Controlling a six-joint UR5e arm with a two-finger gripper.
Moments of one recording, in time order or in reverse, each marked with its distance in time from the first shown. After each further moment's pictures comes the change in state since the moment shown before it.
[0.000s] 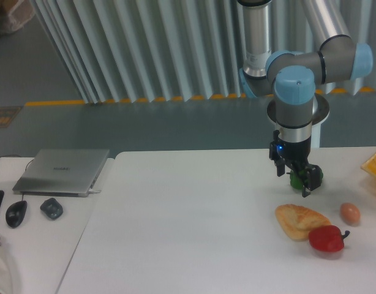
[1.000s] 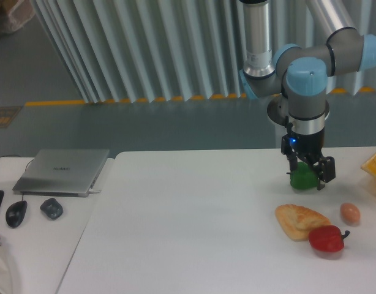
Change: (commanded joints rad) arm 0.051 0.046 -0.032 0.008 0.015 0.031
